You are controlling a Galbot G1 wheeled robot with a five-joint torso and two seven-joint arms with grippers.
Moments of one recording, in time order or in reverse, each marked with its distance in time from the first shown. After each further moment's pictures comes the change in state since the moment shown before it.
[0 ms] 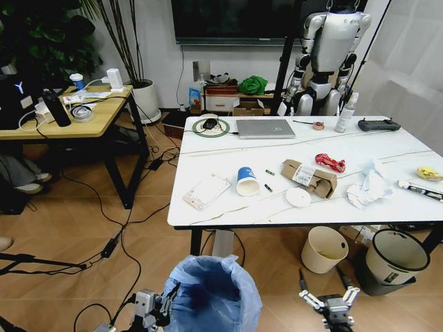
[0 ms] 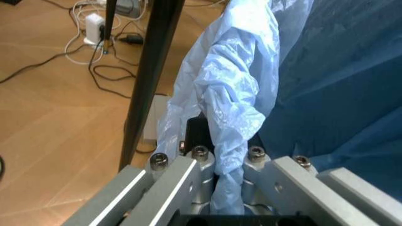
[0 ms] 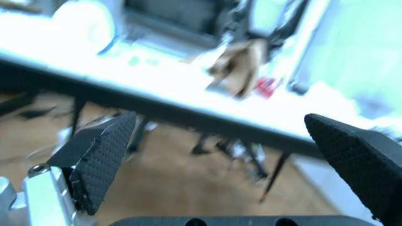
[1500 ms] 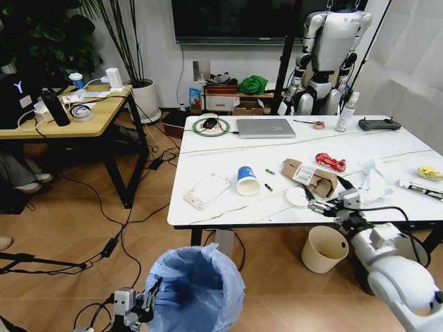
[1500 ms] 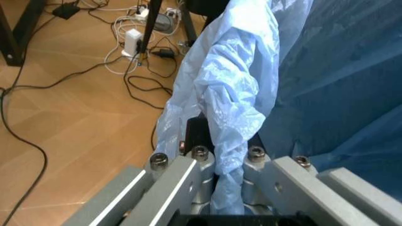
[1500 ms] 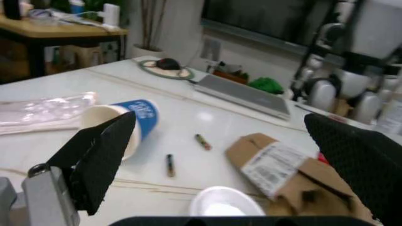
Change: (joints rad) left arm 0.046 -0.116 -0.143 -0.051 0.000 0.020 0.038; right arm 0.527 -0.821 -0.302 0.090 0.644 -0.622 0.062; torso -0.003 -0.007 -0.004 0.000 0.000
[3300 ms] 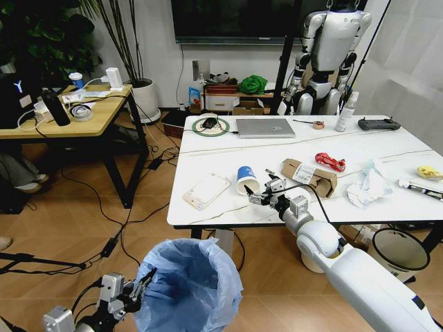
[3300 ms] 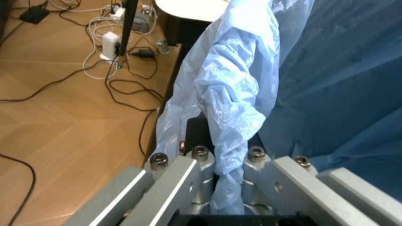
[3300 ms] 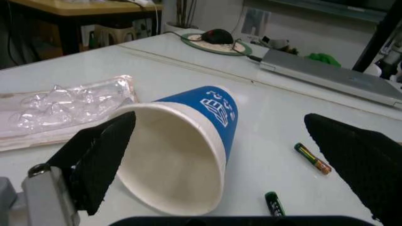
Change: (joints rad) left arm 0.057 0.251 -0.093 -0.095 -0.229 0.045 -0.038; right arm 0.568 0.166 -0.518 -0.396 0.035 -0.075 0.032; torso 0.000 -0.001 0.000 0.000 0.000
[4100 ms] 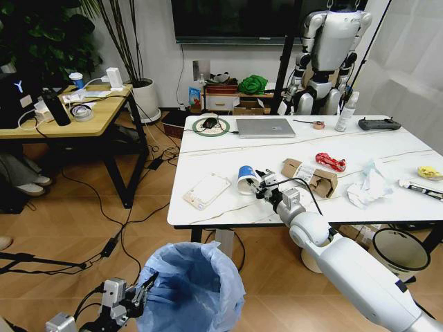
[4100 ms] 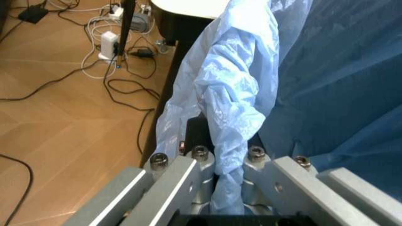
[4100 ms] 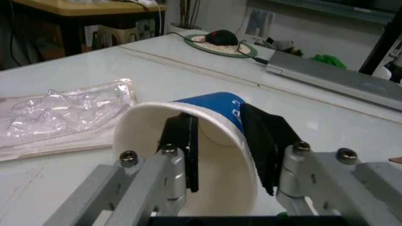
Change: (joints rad) left arm 0.006 -0.027 0.014 -0.003 0.034 -0.005 0.011; right arm 0.051 0.024 -0.029 -0.054 0.000 0.009 -0.016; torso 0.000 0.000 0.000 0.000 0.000
